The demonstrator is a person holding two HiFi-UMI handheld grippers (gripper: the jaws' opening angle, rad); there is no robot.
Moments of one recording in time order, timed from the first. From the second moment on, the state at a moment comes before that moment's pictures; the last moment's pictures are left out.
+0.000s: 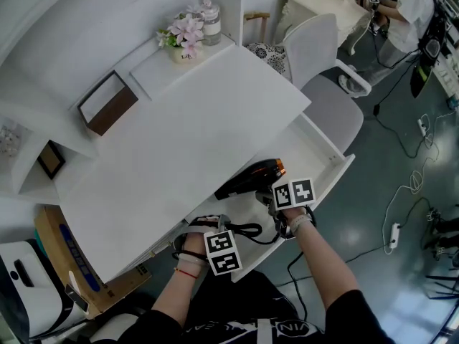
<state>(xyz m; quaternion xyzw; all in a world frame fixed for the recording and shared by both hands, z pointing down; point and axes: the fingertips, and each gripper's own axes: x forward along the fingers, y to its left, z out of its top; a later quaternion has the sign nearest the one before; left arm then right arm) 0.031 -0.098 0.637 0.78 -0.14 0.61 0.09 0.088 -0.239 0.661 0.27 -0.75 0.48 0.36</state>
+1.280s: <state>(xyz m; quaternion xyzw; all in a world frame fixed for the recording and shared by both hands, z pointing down) 0.045 -0.131 0.687 0.77 -0.09 0.62 0.11 0.075 -0.275 0.707 0.17 -0.79 0.44 0.38</state>
